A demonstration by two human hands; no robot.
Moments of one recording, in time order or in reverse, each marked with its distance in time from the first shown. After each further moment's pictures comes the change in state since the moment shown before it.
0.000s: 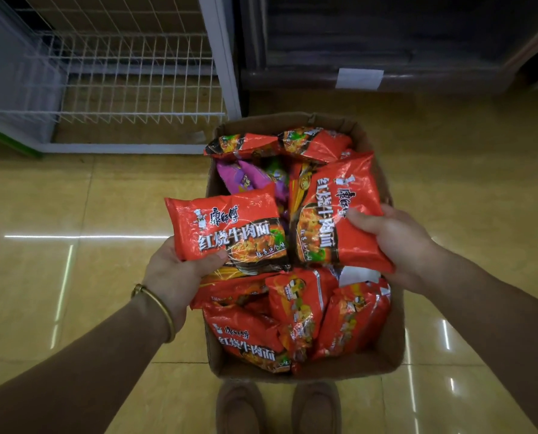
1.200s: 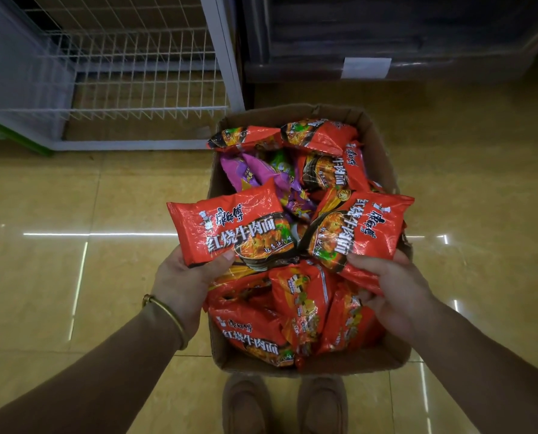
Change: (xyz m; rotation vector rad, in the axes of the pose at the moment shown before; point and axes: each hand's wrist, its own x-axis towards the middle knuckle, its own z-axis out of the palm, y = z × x) left_hand -0.010 -0.021 0.005 -0.087 -0.025 0.029; right_hand -0.020 0.067 -0.008 0.192 0.181 0.100
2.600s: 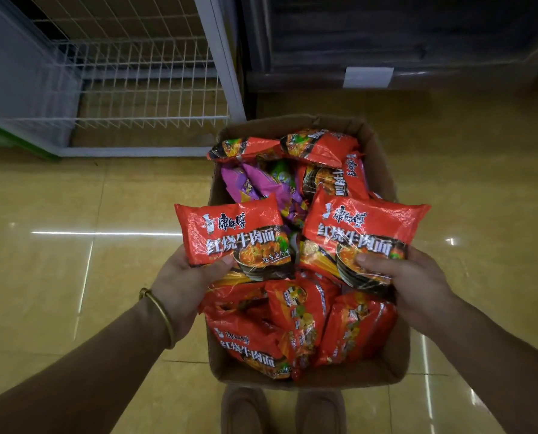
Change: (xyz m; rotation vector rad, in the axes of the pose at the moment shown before) left_hand 0.004 0.025 0.009 0.062 -0.094 -0.072; right_hand 0.014 -0.035 -0.014 -0.148 -0.069 -0.105
